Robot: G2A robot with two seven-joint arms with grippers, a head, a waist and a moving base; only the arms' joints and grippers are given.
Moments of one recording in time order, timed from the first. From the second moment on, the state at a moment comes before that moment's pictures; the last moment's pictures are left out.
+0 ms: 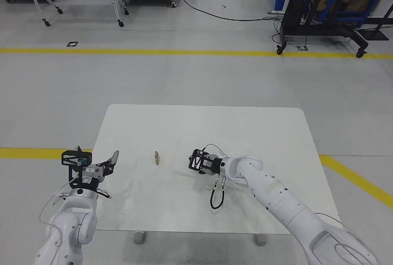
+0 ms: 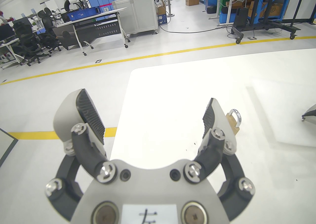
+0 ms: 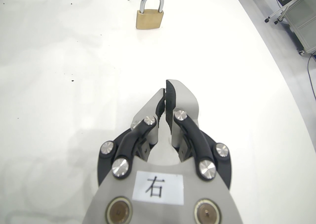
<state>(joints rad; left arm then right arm) 1.73 -1.15 -1.60 -1.81 1.34 0.00 0.01 -0.95 -1.33 0.76 -1.00 -1.54 -0.56 -0.06</state>
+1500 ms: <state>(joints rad) 1.22 -1.27 -0.99 -1.49 1.81 -0.09 -0.52 -0.91 -1.36 0.76 -0.89 -1.52 -0.62 -0.28</state>
